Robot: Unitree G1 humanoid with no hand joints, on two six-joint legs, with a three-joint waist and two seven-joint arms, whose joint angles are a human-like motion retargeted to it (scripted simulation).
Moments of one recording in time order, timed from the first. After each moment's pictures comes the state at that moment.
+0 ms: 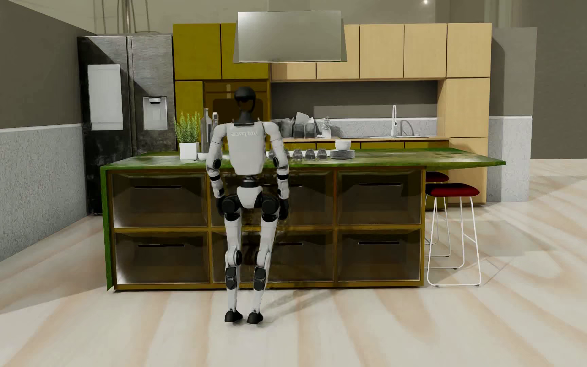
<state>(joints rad) 0.02 0.05 0.04 -0.04 0.13 -0.04 0.00 0.00 -0.01 0.23 0.24 0.10 0.15 -0.04 -0.11 0.35 -0.28 0.00 0.00 -0.56 0.61 0.89 0.98 0.00 0.00 0.00 0.00 0.00 0.00</state>
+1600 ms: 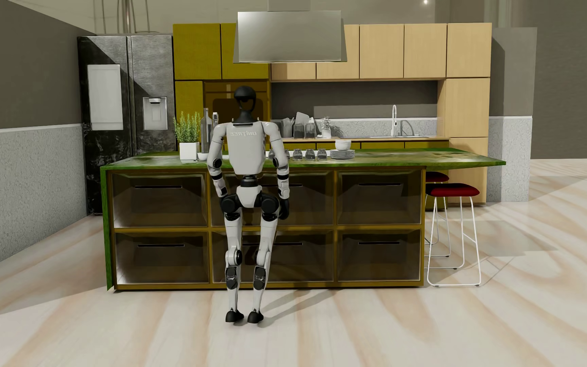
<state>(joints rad) 0.05 0.07 -0.01 -0.04 0.14 -0.01 0.00 0.00 -0.03 0.22 0.22 0.08 0.10 -0.06 -0.09 0.33 -0.29 0.00 0.00 -0.65 0.67 0.92 1.03 0.00 0.00 0.00 0.00 0.00 0.00</state>
